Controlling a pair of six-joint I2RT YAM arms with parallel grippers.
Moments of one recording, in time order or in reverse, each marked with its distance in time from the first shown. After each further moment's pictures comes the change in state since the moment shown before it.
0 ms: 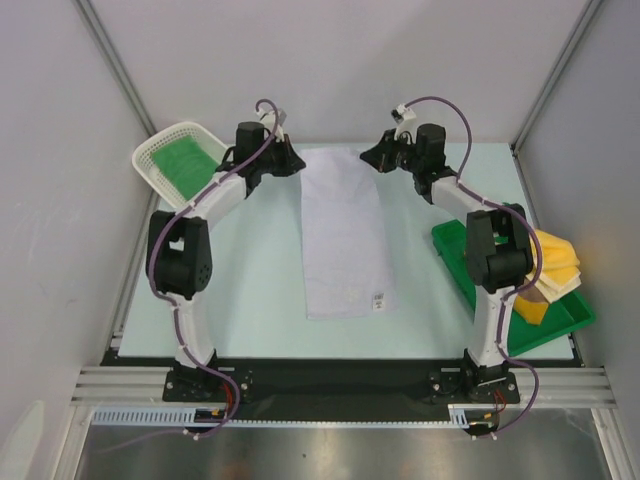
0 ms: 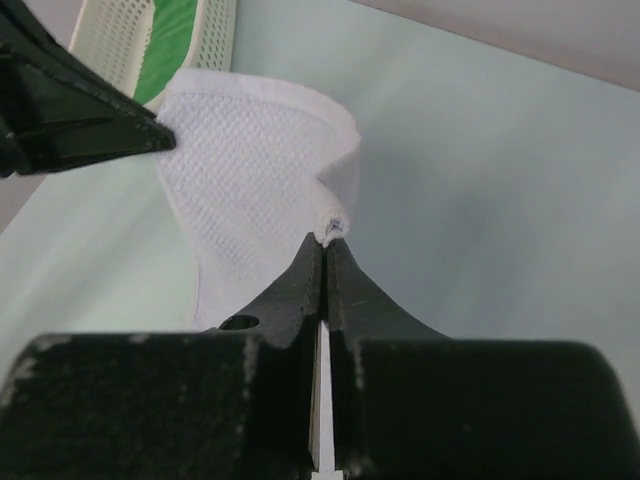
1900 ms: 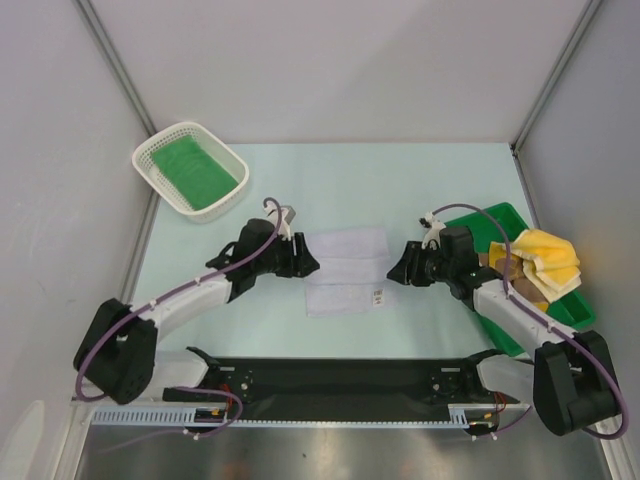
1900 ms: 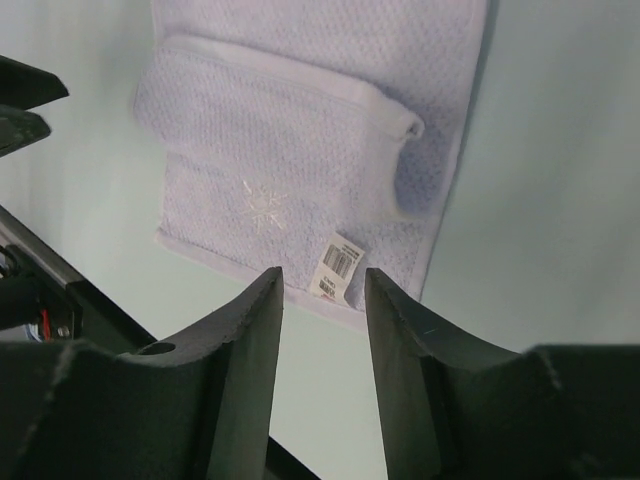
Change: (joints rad) left arm -0.286 -0.708 -0.934 0.076 -0.133 -0.187; right arm 0.073 -0.883 -0.982 -0.420 0.147 0.123
